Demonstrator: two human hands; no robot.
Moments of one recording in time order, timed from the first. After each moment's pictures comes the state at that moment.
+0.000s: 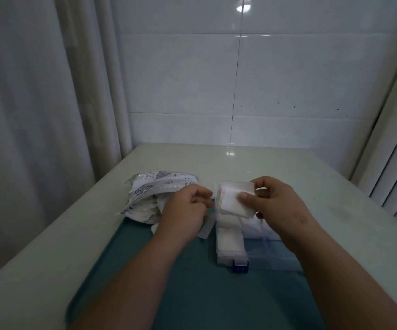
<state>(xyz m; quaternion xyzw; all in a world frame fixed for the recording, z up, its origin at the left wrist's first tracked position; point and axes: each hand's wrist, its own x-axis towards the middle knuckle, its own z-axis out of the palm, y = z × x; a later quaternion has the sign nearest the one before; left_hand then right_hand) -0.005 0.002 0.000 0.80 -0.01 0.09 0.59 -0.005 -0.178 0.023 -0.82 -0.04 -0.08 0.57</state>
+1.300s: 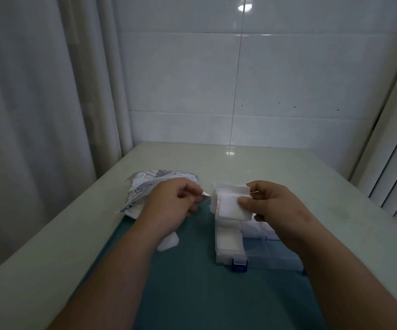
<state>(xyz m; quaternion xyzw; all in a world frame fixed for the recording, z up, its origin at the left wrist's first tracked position) -0.001 0.029 0.011 0.81 -0.04 0.09 0.58 -0.009 -0.181 0.027 -0.81 -0.06 -0.01 0.58</state>
